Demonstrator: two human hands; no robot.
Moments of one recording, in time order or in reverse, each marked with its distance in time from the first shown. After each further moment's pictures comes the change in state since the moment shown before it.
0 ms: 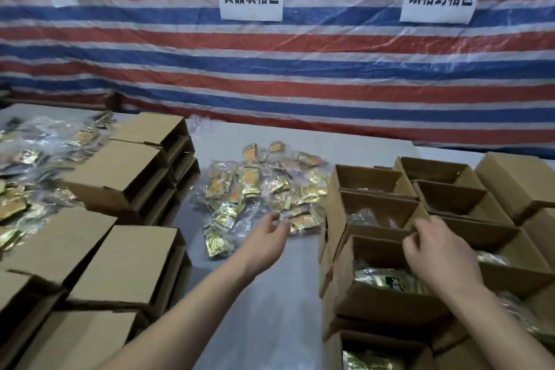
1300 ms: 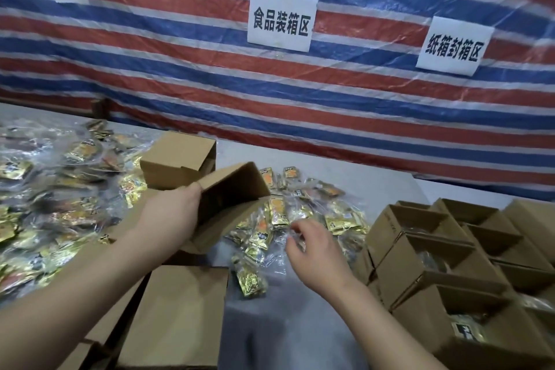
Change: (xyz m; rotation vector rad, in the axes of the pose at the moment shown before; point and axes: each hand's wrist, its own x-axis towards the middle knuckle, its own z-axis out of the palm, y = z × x) left_hand 0.063 -0.047 -0.312 1.223 0.392 0.221; right_hand 0.009 -0.336 0.049 0.414 -0.177 -0.277
